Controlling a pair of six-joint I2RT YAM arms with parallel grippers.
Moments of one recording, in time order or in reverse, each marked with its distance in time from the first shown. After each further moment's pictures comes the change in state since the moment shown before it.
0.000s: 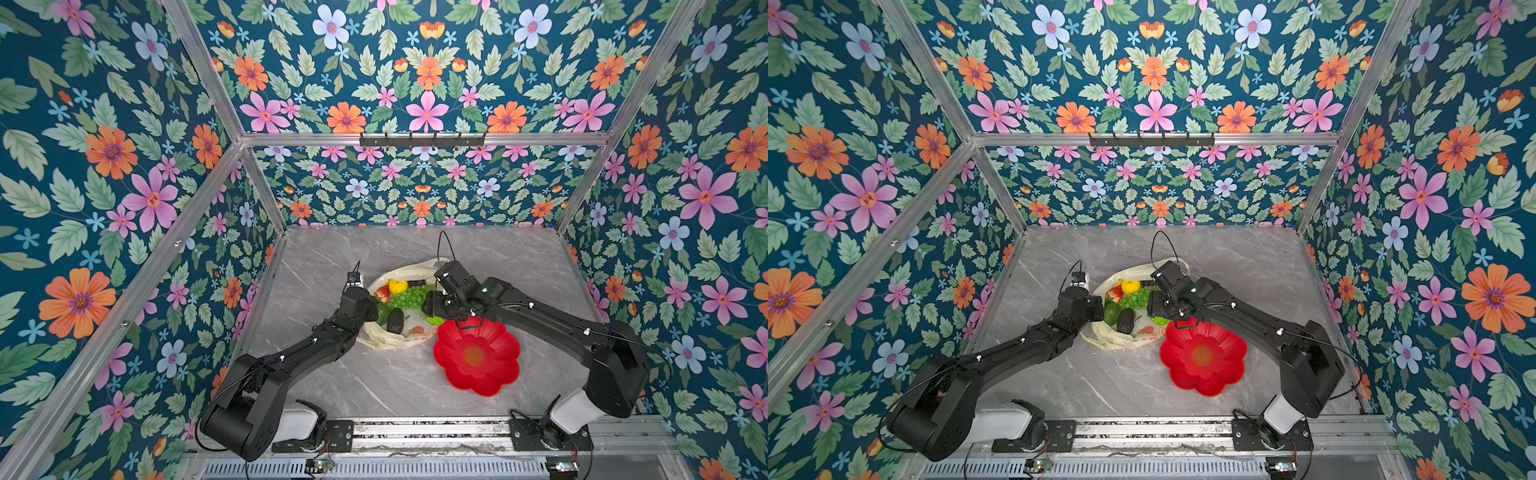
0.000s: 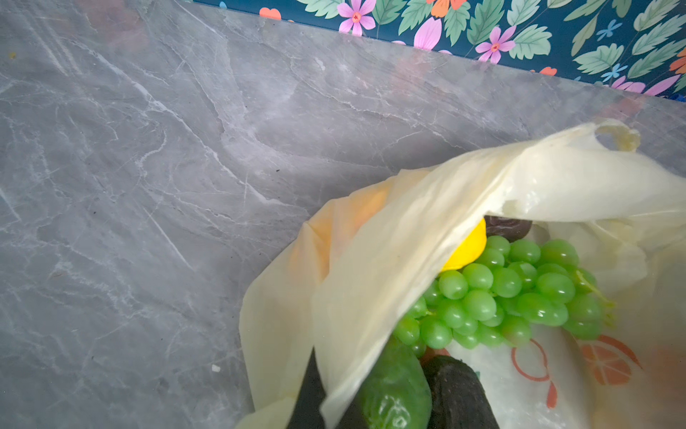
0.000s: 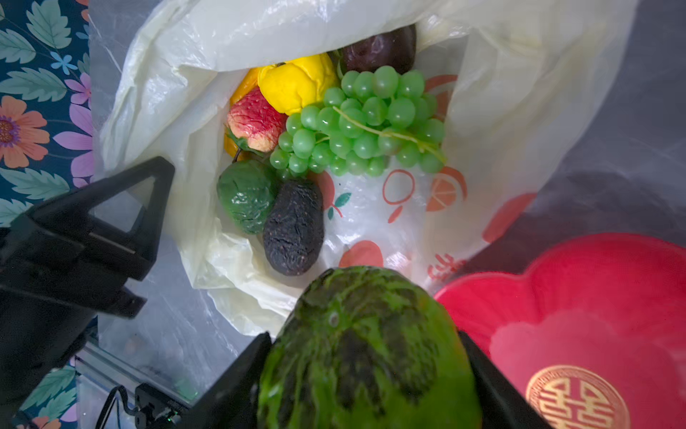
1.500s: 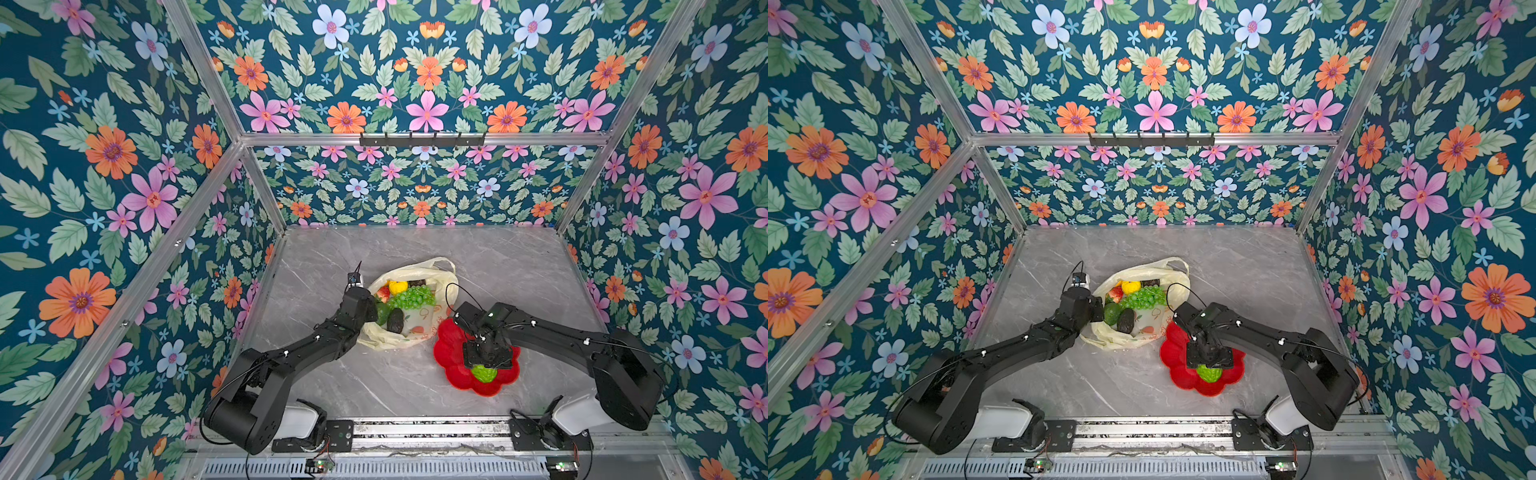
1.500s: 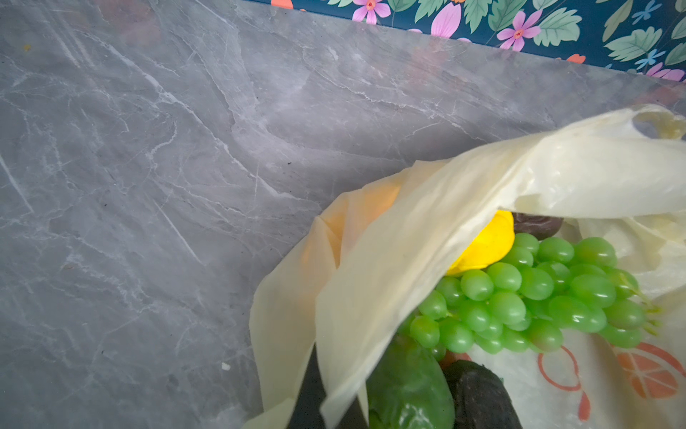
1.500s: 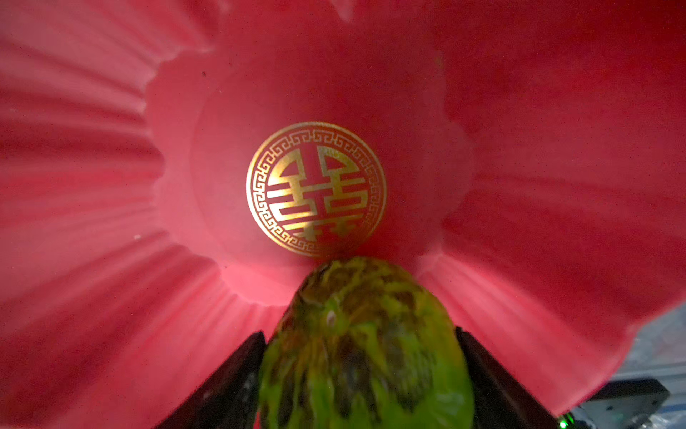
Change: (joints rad) left arm 0.000 0.034 0.002 0.004 -0.029 0.003; right arm -0.001 -0.058 -0.328 -0.332 0.033 0.051
